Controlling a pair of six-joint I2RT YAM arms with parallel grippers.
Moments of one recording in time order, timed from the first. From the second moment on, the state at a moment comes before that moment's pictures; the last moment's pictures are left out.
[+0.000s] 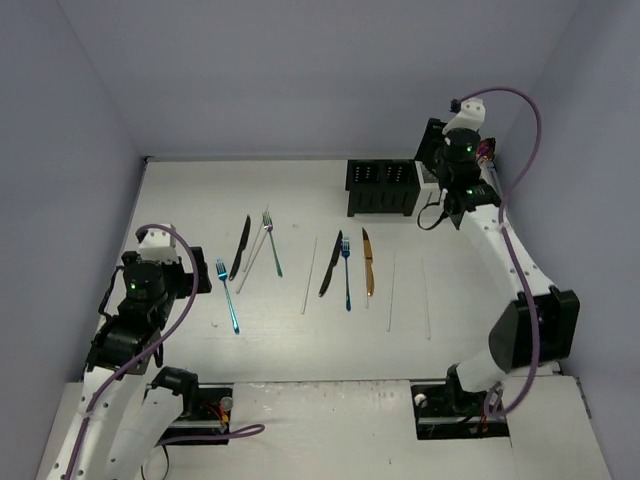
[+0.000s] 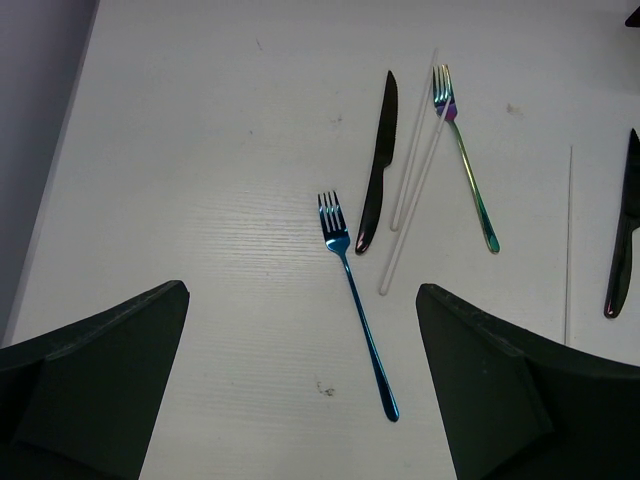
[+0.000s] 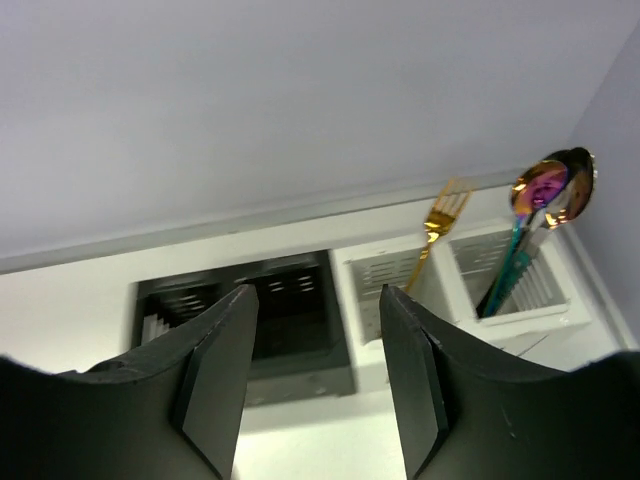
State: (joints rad) left arm -0.23 0.56 0.77 -0.64 -0.24 -0.15; right arm 0.18 1.51 1.35 -0.01 0.26 0.18
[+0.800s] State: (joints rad) left arm -0.23 0.55 0.77 -0.64 -0.24 -0.15; right arm 0.60 1.87 1.23 -0.51 0.15 0.44
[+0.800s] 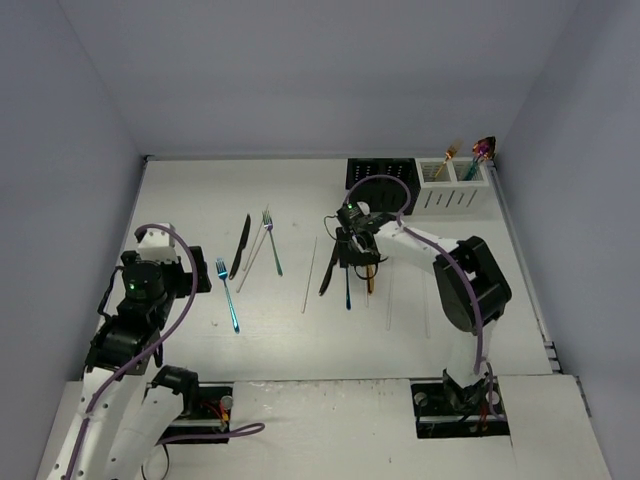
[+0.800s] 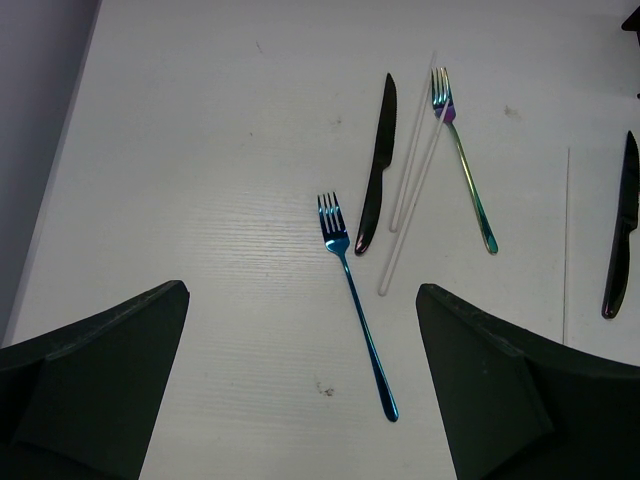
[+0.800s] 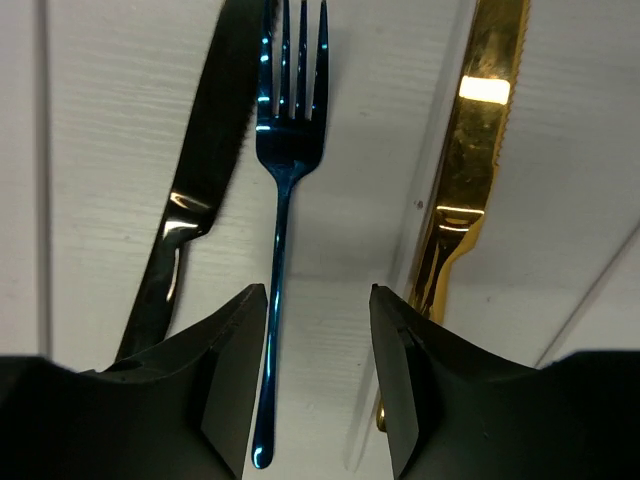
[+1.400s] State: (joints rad) left arm -0.23 0.55 0.77 -0.64 -0.24 -0.15; right arm 0.60 1.95 1.29 -0.51 0.16 0.49
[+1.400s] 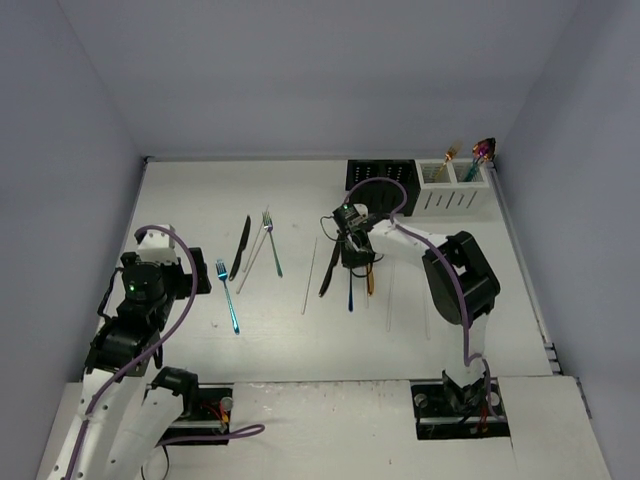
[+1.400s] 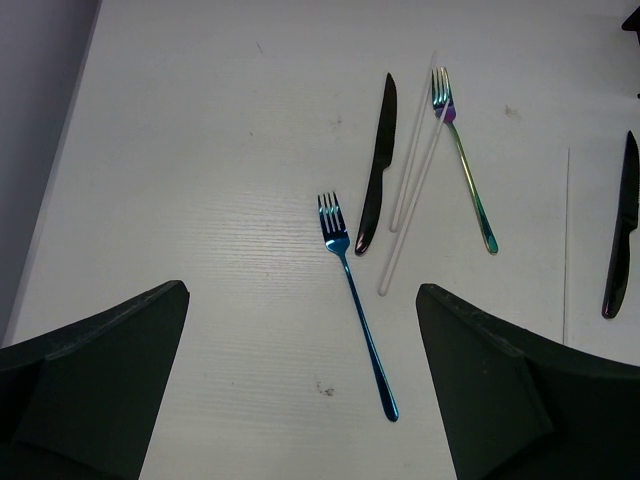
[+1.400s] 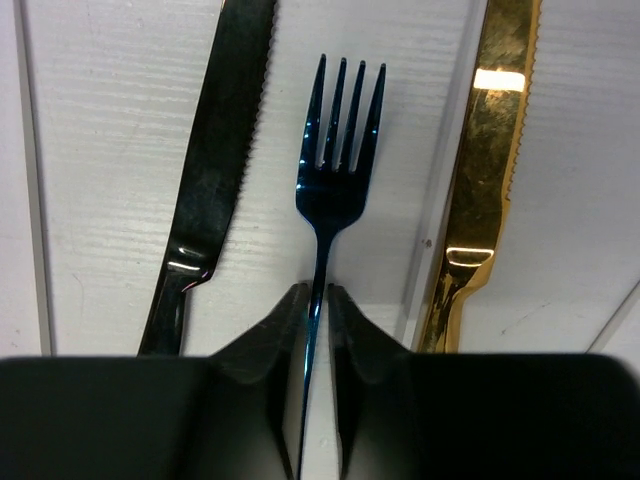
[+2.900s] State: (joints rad) left arm -0.22 0.65 0.77 -0.64 -0.27 -0.15; right arm 0.04 2.08 1.64 0.30 0.23 0.05
